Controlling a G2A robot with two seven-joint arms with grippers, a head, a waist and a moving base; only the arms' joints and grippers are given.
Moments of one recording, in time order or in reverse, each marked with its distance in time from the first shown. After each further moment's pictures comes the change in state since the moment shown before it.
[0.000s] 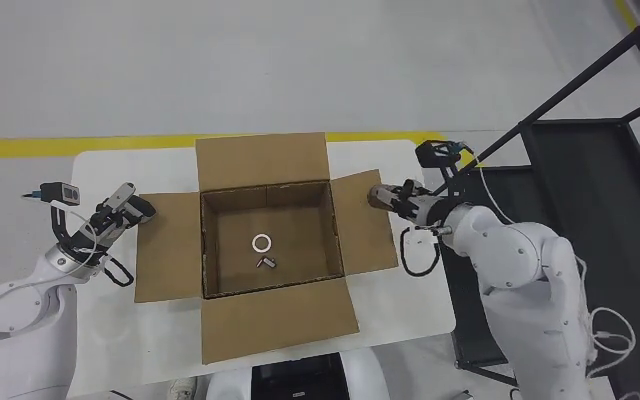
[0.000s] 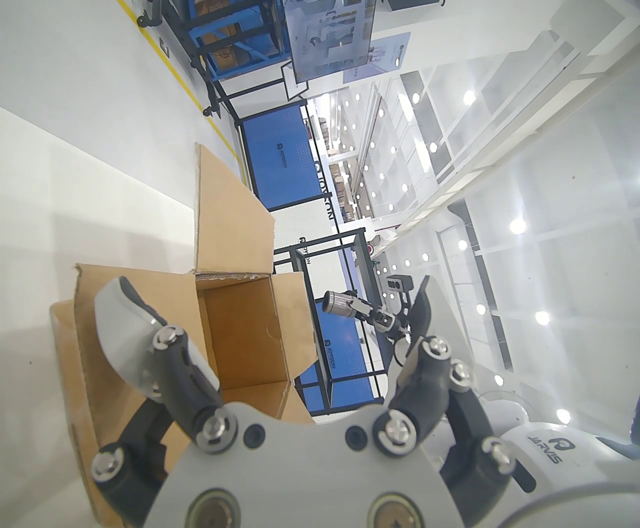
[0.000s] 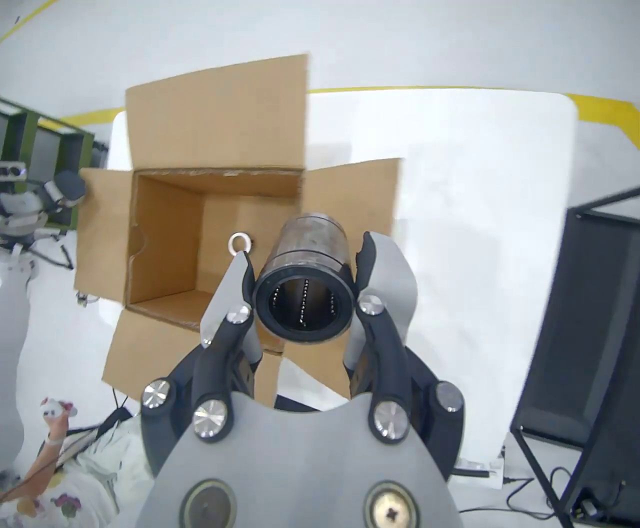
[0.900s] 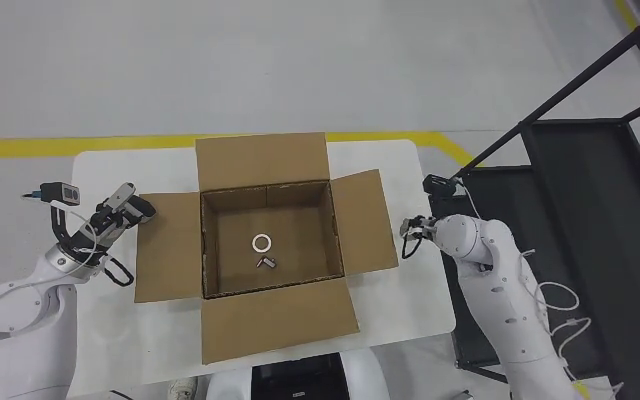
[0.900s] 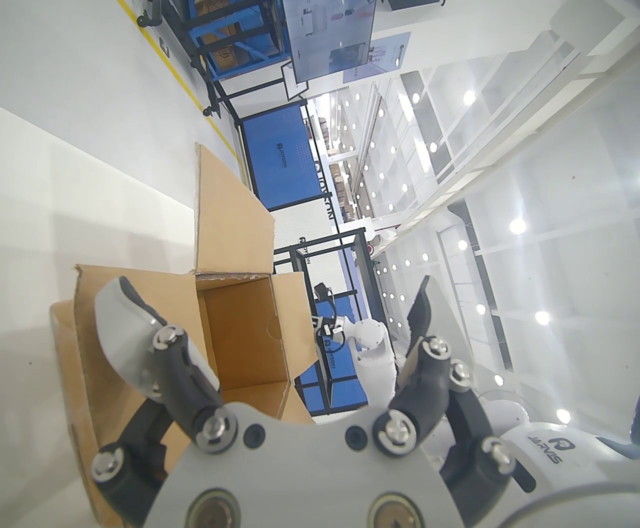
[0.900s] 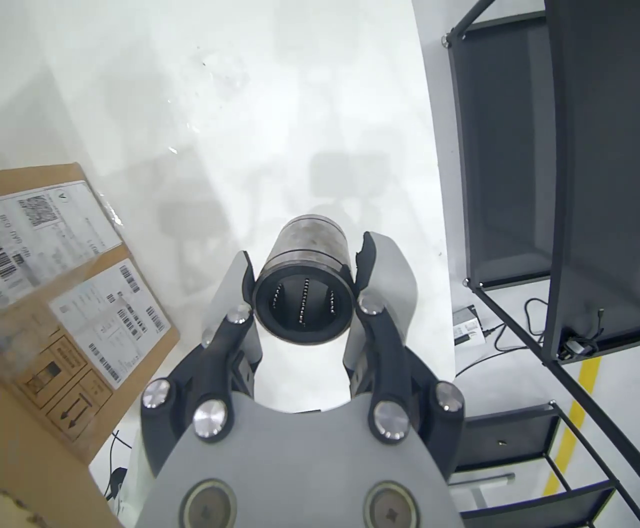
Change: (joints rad) left arm 0.000 0.000 0.000 0.000 0.000 0.000 0.000; right arm 0.095 -0.003 -0.143 0.534 -0.203 0.124 -0.018
